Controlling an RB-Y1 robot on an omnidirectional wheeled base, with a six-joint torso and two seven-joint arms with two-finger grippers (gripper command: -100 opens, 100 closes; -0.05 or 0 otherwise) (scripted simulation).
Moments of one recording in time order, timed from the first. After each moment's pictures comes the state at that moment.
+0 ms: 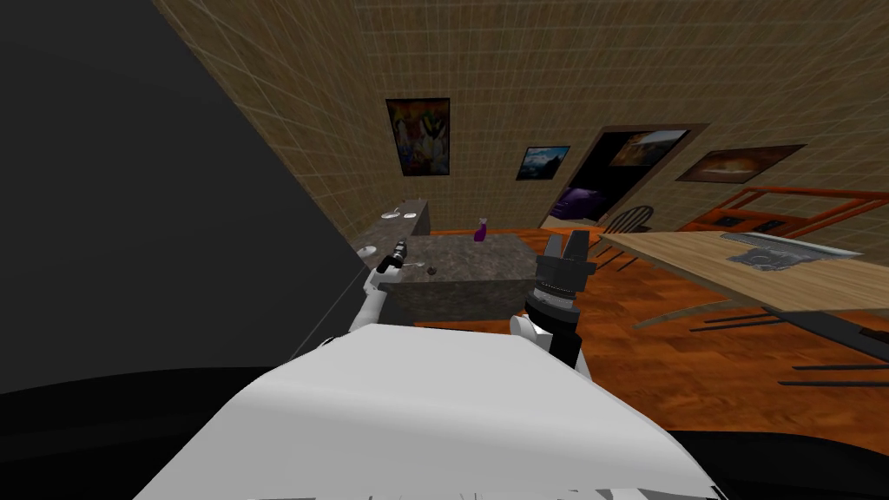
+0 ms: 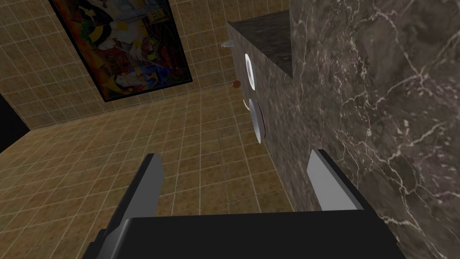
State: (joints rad) left arm -0.19 0.20 0.11 -1.55 0.11 0.25 -0.13; right arm 0.51 0.05 -0.01 -2.36 0.01 -0.64 0.17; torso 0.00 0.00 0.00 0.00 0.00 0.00
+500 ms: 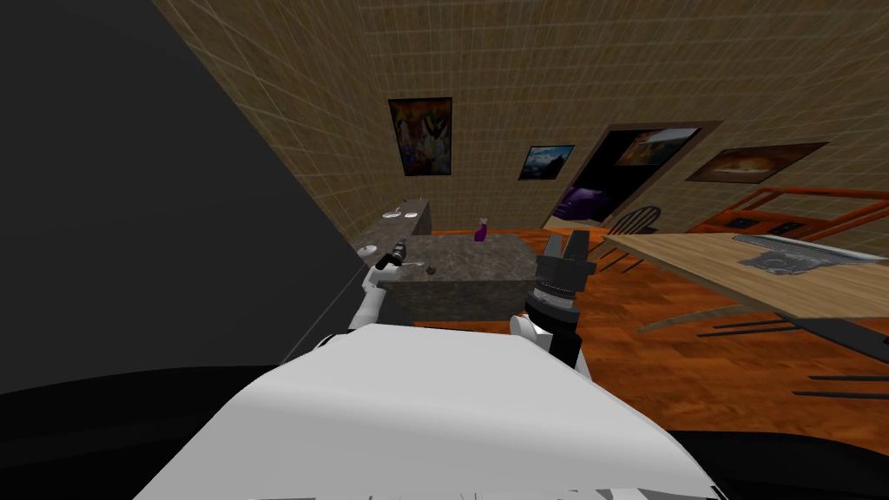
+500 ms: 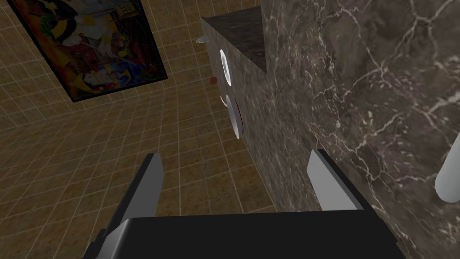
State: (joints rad) left arm -0.21 0.21 0.13 -1.54 0.12 0.37 -0.12; right arm 0.51 0.05 -0.01 -2.36 0.01 -0.64 0.17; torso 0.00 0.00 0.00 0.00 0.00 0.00
